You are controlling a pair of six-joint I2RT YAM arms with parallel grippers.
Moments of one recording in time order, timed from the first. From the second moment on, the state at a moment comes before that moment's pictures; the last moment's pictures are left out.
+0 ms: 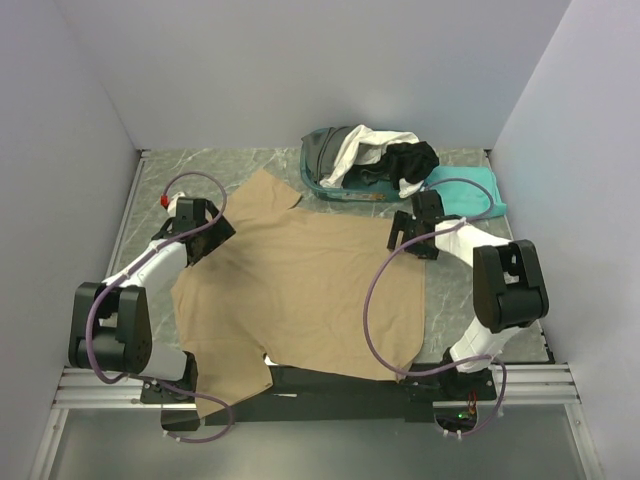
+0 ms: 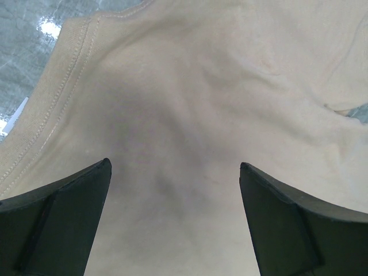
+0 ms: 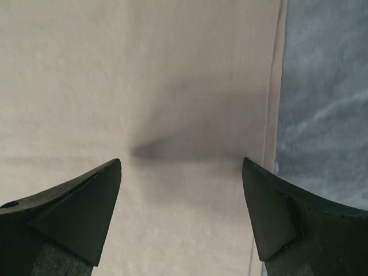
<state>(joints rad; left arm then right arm) -0.10 1.42 0.81 -0.23 -0.16 -0.73 0.16 1.66 0.93 -0.33 0.04 0.40</state>
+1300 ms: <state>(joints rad) -0.10 1.57 0.87 -0.23 -0.21 -0.73 0.14 1.89 1.26 -0.42 0.12 0.35</state>
